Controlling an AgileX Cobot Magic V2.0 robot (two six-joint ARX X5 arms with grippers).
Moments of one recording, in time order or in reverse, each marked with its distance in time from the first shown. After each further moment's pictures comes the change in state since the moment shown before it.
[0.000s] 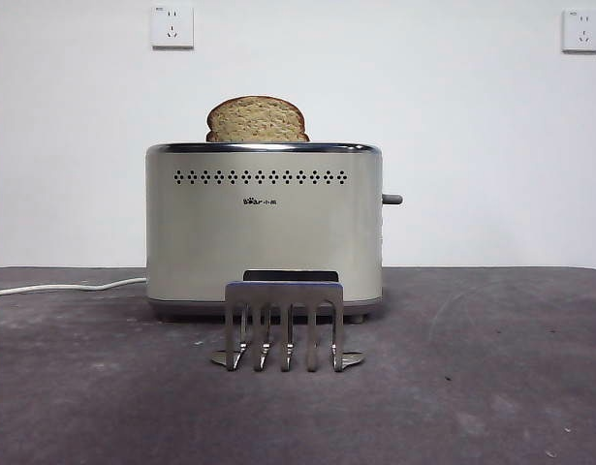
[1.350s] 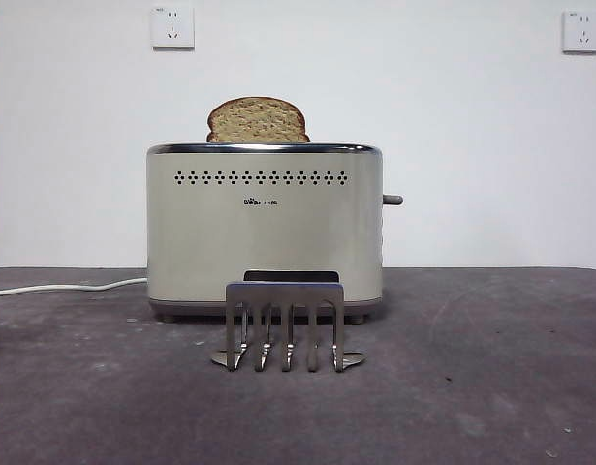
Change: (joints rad) left arm 0.509 -0.941 -1.052 1.027 -0.027 0.040; right arm 0.000 -0.001 0.000 0.000 0.000 0.000
